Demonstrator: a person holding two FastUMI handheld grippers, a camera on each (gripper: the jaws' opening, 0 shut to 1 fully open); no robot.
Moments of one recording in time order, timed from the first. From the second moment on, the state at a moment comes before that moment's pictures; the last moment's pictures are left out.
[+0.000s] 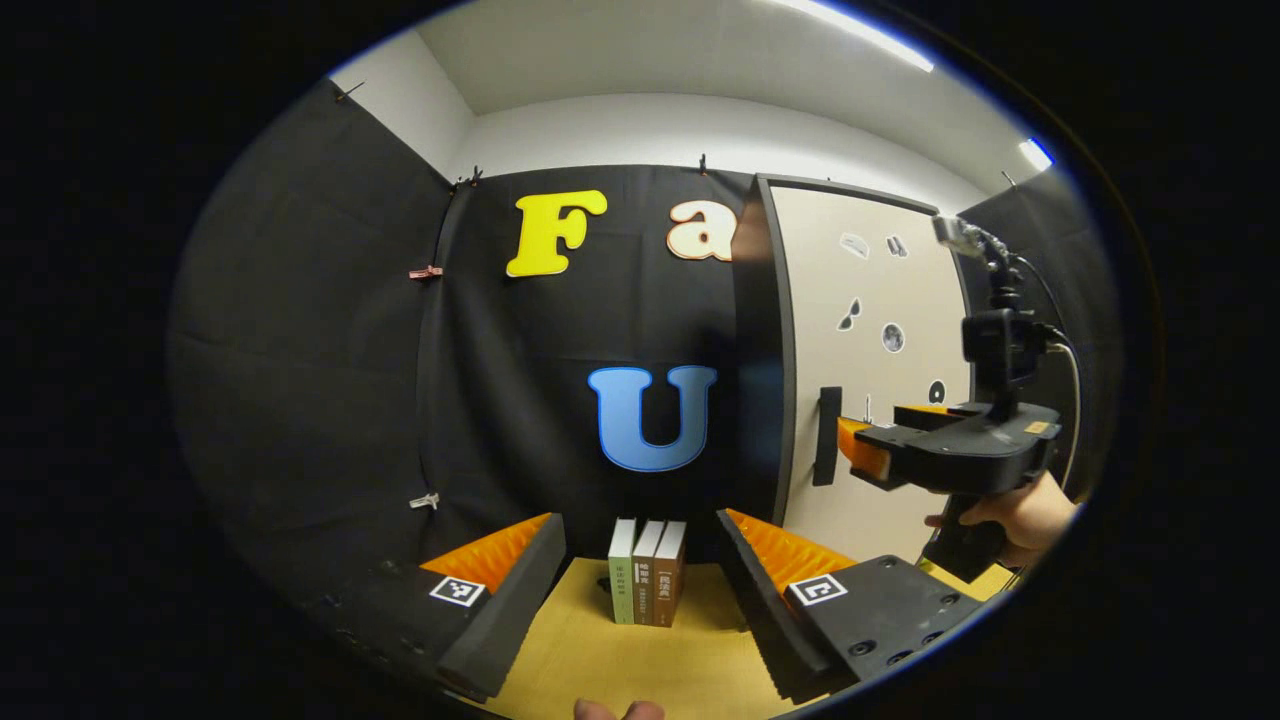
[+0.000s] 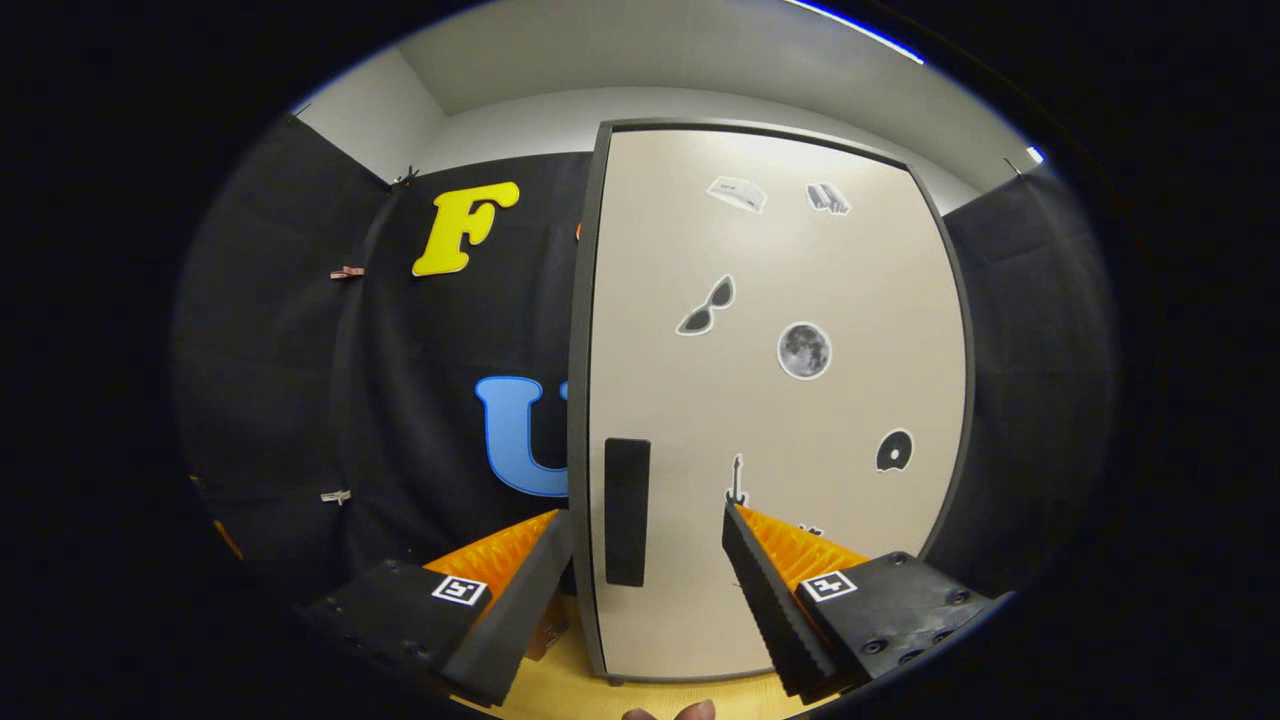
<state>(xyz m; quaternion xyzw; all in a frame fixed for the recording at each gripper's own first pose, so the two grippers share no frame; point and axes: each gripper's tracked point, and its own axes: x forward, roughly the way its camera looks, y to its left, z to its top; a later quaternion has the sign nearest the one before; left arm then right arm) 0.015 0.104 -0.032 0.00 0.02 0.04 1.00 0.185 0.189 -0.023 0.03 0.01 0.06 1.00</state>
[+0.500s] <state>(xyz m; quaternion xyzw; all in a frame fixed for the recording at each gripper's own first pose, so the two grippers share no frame) 0.014 0.143 -0.055 -0.02 0.05 0.06 1.00 0.249 0.209 -0.060 0.02 0.03 0.04 1.00</state>
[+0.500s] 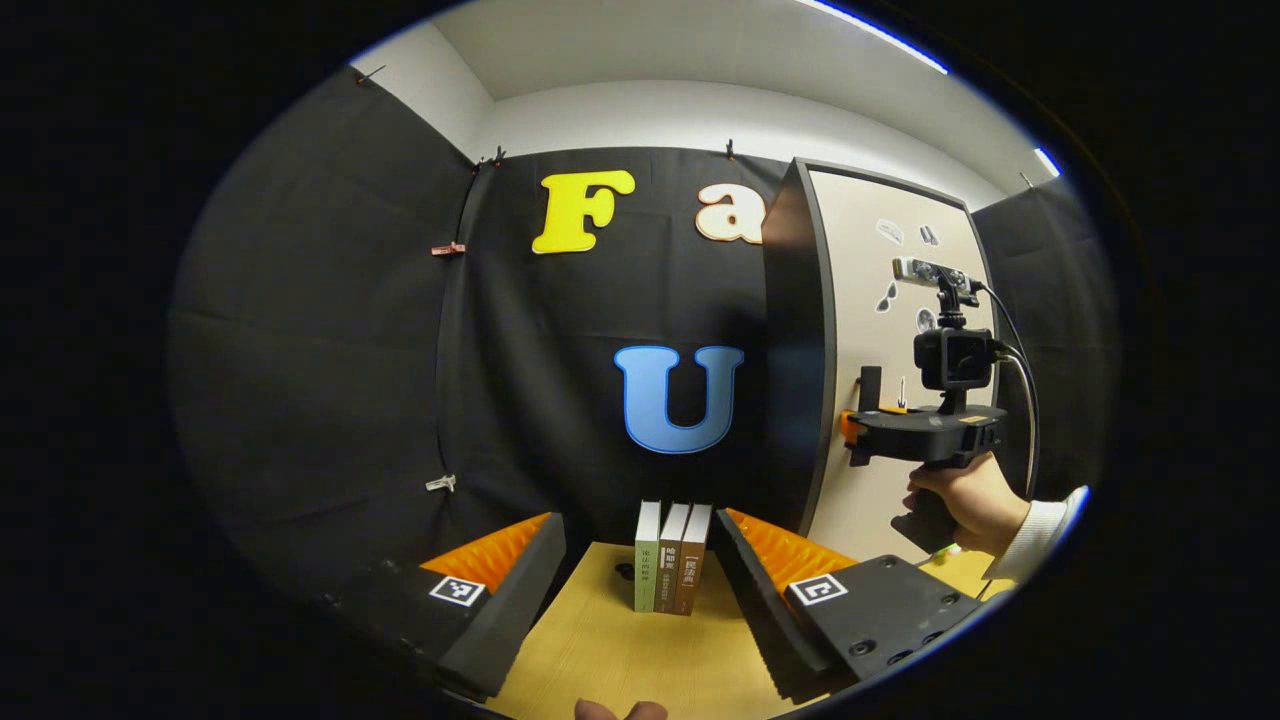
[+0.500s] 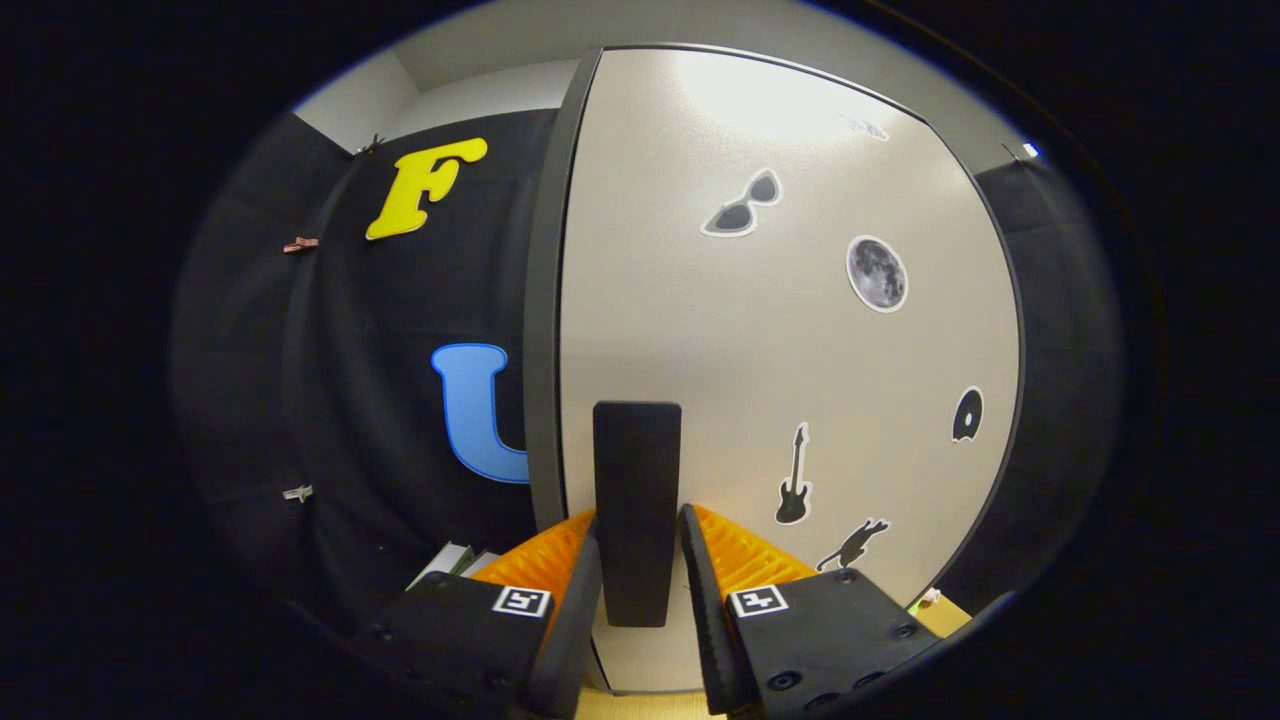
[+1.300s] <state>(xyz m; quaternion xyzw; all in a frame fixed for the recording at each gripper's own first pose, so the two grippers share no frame) -0.013 0.122 -0.044 -0.02 0.04 0.05 1.00 0.173 0.192 -0.051 0.04 0.07 0.12 0.99</state>
